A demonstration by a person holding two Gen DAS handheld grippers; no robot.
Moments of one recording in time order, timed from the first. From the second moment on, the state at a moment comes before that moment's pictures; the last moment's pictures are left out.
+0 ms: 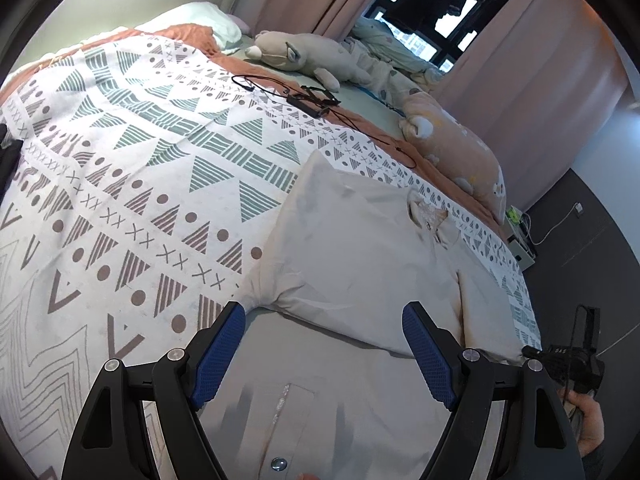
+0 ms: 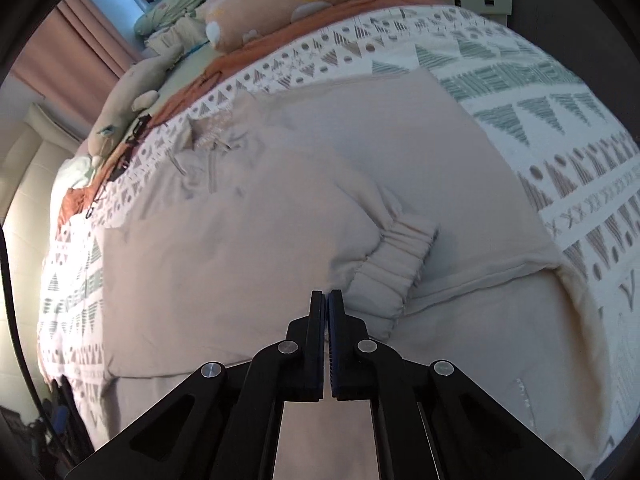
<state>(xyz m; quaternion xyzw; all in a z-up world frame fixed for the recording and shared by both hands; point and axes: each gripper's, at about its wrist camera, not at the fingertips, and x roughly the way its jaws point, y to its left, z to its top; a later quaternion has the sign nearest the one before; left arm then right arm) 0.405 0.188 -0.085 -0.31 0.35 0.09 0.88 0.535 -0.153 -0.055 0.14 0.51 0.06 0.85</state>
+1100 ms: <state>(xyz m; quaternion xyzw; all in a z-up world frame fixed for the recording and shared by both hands) 0.406 0.212 -0.100 -0.31 0.35 0.11 0.87 0.550 -0.150 -0.109 0.12 0.56 0.01 0.82</state>
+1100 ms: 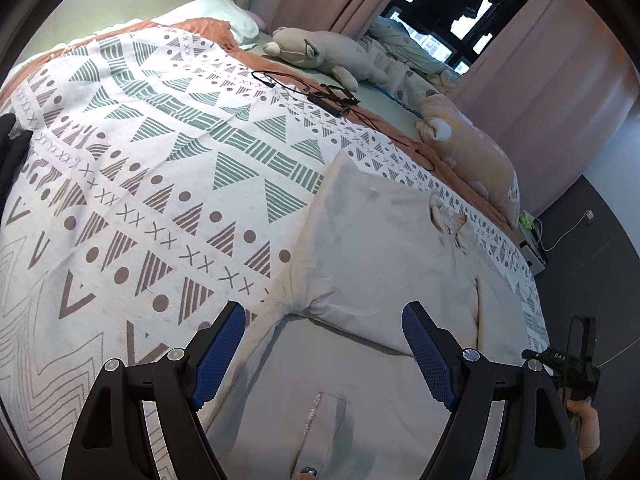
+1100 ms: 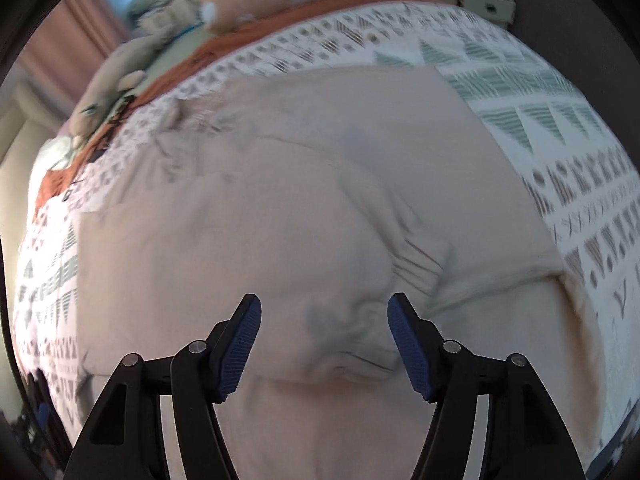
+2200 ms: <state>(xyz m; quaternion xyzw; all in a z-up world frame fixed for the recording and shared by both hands) 0.393 0.235 -0.098 -0.35 0.34 0.11 0.87 0.521 0.010 -0.009 -0.01 0.48 0.18 0.86</state>
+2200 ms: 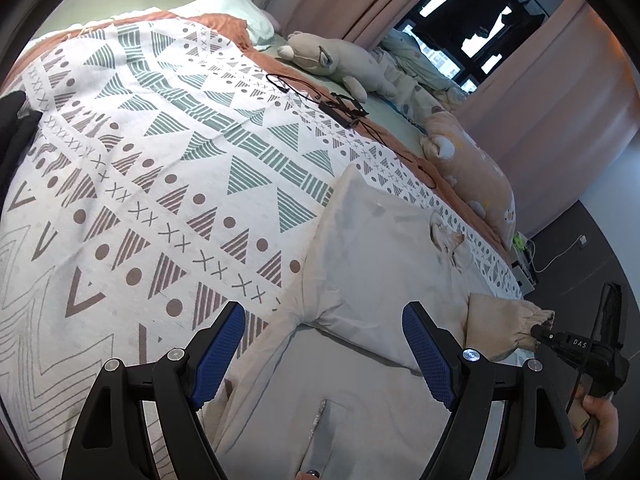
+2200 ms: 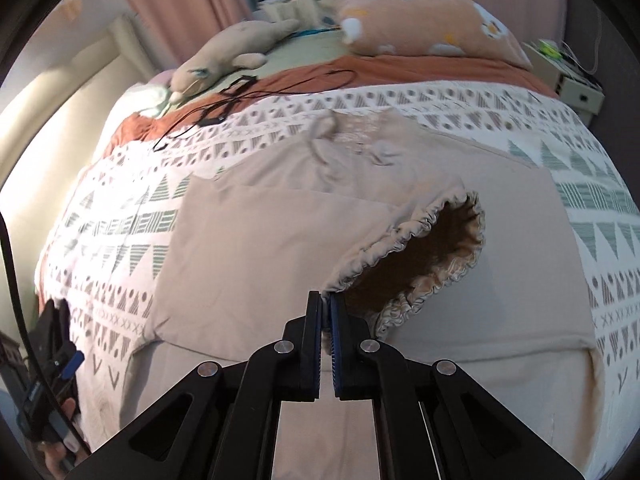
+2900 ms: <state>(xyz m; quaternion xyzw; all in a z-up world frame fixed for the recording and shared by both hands) 0.389 0.225 -0.091 -0.28 0.36 0.17 0.87 0.498 -0.036 -0.047 0.05 0.48 0.22 0.85</state>
